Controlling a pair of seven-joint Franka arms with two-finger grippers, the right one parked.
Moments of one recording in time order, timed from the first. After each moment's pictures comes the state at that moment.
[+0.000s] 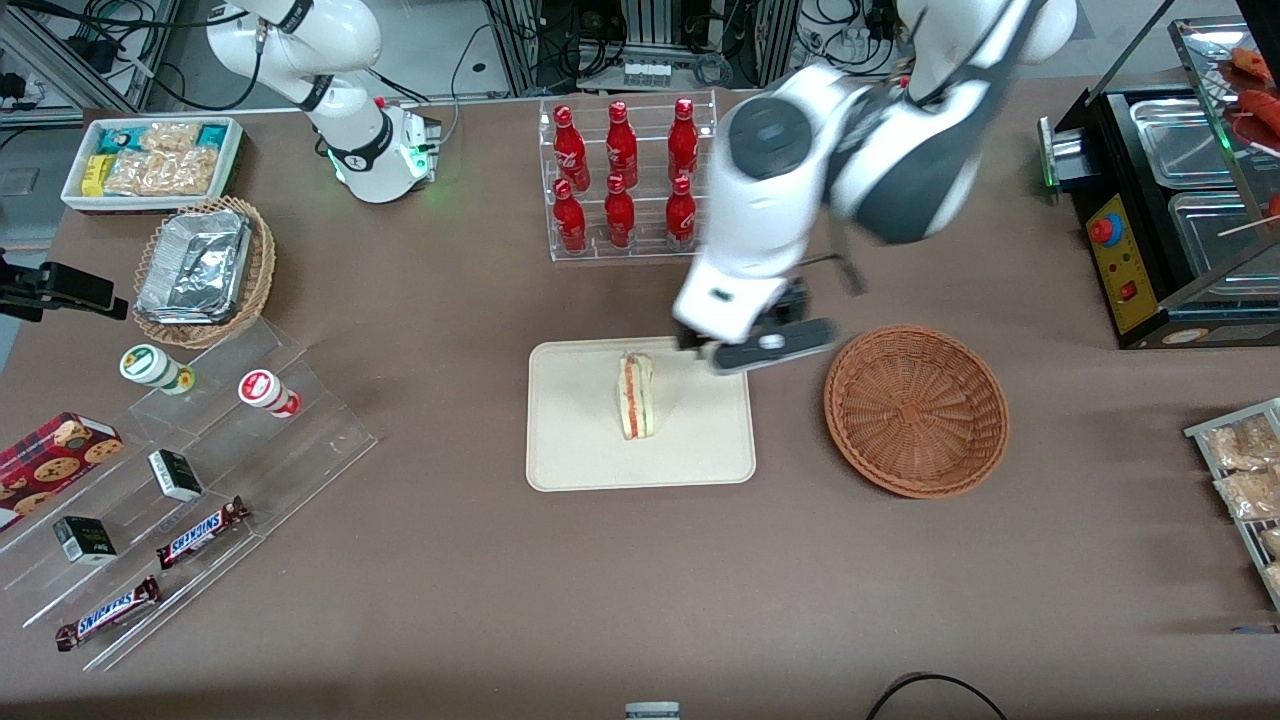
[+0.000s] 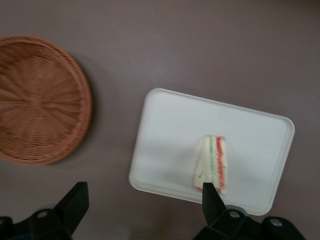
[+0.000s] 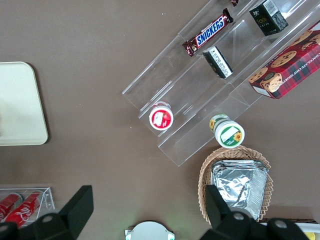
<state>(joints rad) -0.48 0.31 -0.16 -1.42 0.10 1.75 -0.92</state>
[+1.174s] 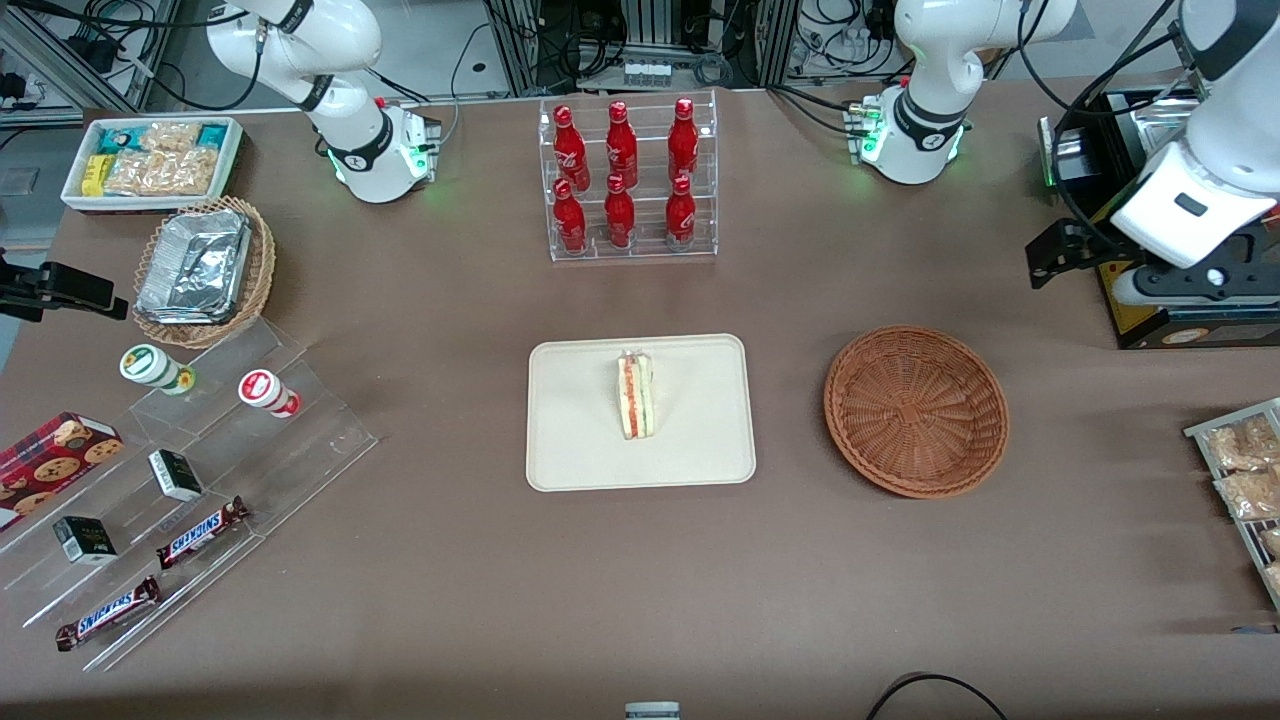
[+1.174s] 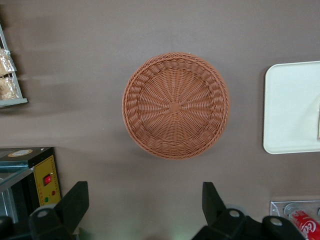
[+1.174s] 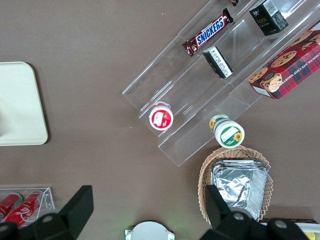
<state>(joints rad) 0.00 -0.06 -0.10 -1.67 0.03 1.57 -0.06</state>
